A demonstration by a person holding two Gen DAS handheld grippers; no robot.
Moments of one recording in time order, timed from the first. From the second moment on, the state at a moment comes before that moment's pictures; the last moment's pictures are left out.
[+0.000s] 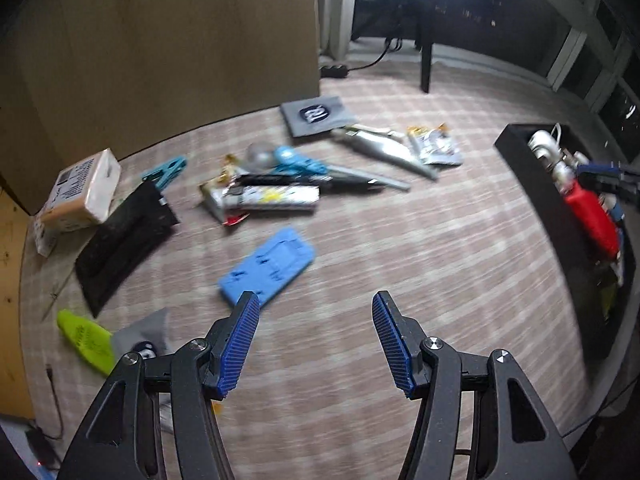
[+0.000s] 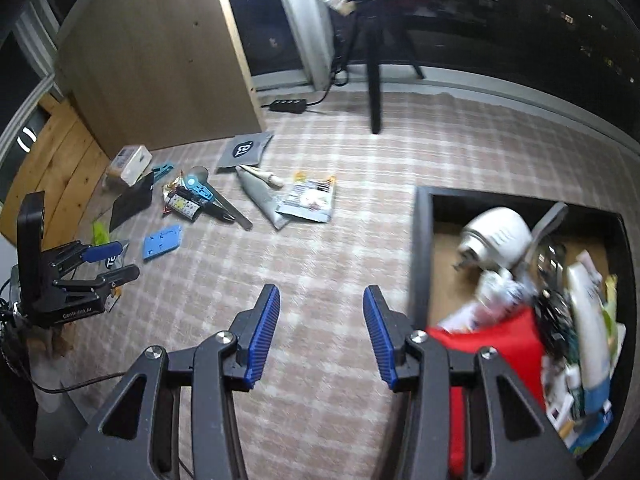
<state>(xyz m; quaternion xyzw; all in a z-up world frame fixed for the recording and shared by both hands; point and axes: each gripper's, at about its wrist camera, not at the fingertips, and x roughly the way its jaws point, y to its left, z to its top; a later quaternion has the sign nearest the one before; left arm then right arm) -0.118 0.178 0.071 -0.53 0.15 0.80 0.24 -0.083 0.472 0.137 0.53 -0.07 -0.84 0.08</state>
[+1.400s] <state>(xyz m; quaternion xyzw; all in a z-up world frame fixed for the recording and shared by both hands) -0.164 0.195 0.009 -0.56 0.25 0.72 0.33 -0.262 0.421 0.043 0.65 -0.08 -0.76 0.01</state>
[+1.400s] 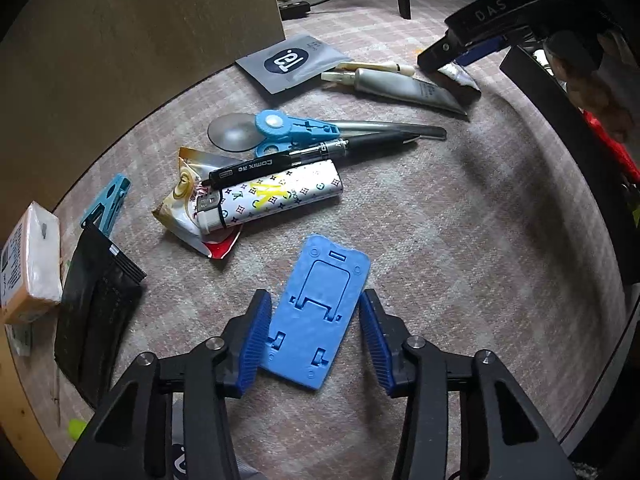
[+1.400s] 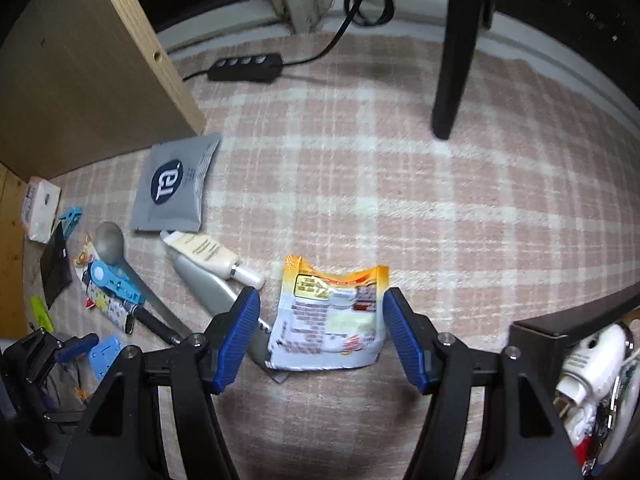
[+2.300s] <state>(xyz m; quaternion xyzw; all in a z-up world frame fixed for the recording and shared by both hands) -0.160 0.183 0.034 -0.55 0.19 0.75 0.32 -0.208 0.494 0.077 0.61 -0.14 -0.78 0.02</state>
